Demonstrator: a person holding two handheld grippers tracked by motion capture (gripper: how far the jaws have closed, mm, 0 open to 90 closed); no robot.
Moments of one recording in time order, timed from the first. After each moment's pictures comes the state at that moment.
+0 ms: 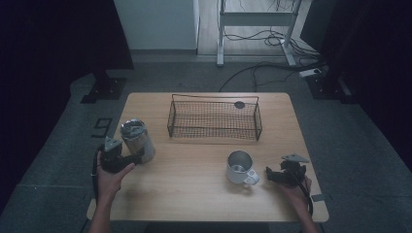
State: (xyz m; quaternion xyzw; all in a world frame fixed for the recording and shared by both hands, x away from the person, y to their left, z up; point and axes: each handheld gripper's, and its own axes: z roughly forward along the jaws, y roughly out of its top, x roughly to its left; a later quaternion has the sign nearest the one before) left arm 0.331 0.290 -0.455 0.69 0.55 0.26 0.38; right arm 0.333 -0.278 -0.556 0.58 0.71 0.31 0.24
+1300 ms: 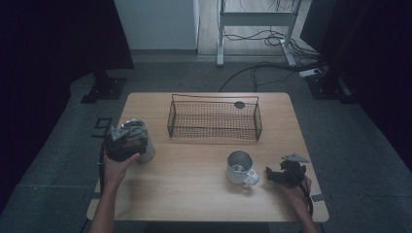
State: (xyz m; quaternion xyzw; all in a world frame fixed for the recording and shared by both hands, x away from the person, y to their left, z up) left arm 0.371 0.283 -0.460 0.69 0.55 0.29 0.37; right arm 0.333 -0.278 -0.556 0.58 0.71 0.31 0.24
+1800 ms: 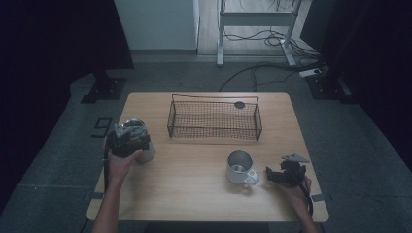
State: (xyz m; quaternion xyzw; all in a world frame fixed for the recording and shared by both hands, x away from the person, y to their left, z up) left arm 0.384 0.277 -0.465 0.68 0.56 0.30 0.37; right arm 0.333 -0.278 -0.556 0.58 0.71 0.31 0.24
